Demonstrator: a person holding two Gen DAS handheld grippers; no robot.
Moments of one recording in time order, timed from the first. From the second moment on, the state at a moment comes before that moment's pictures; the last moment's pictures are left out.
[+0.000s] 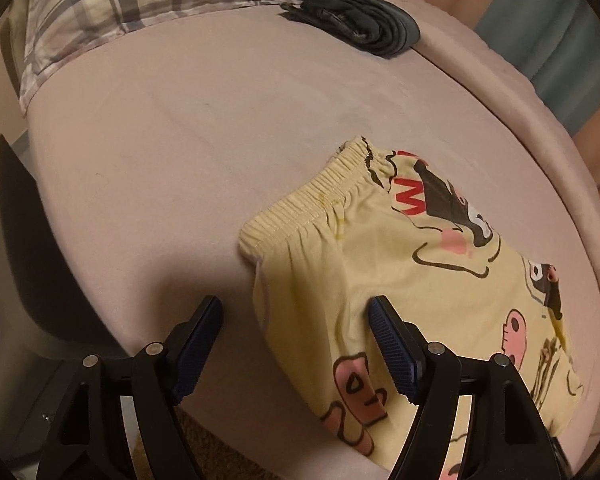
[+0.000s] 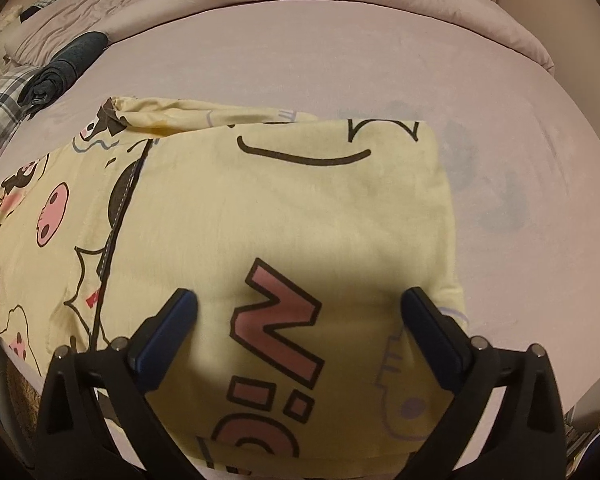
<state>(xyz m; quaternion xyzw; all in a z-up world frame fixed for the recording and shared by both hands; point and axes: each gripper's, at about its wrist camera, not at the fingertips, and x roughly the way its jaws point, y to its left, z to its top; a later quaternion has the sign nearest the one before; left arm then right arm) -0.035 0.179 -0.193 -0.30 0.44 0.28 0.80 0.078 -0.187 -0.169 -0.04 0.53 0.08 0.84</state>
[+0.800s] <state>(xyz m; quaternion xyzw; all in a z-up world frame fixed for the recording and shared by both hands) -0.008 0.172 -0.204 -0.23 0.47 0.28 0.80 0.073 -0.188 -0.177 -0.04 0.52 0.09 0.85</state>
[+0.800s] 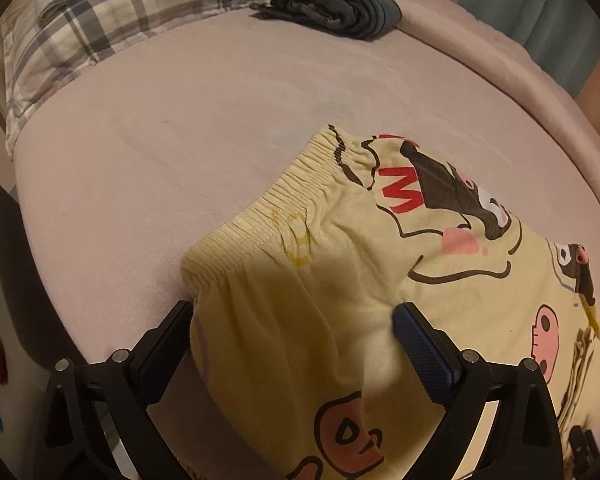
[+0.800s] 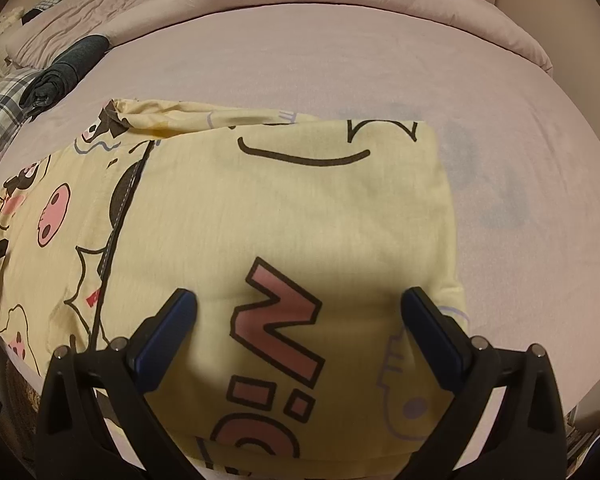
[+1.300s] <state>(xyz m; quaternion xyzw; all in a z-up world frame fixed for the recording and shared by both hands) -0.014 0.181 -0.190 -0.32 0.44 0.24 0.81 0.070 -0.193 -0.173 -0.04 0.52 0.09 0.85</state>
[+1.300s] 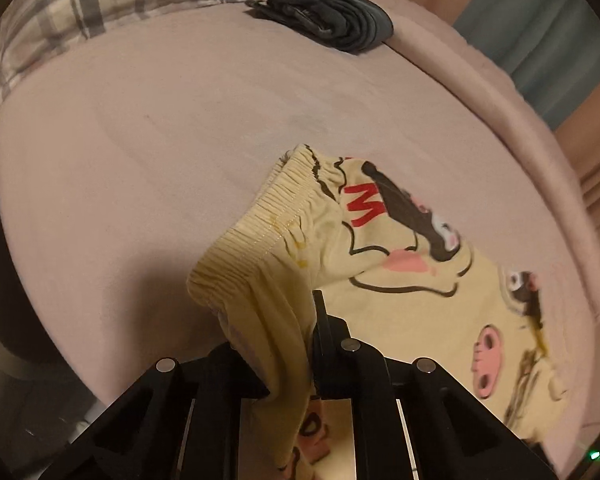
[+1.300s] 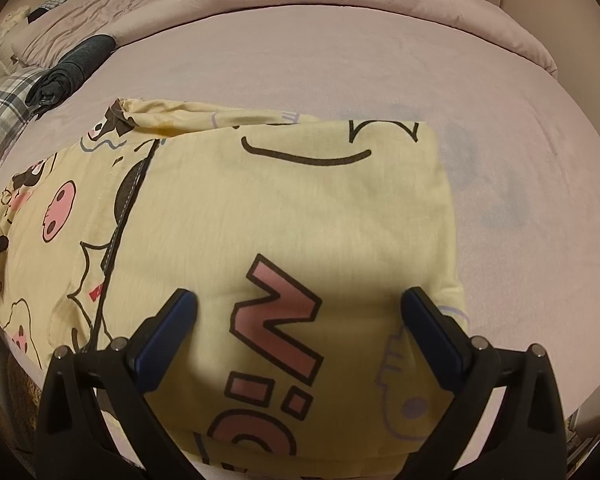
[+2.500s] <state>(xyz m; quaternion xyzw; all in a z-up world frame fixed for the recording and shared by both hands) 0.063 -0.069 -0.172 -0.29 0.55 -0.10 0.78 0.037 -0.328 -0.151 0.20 0.52 0.08 0.83</state>
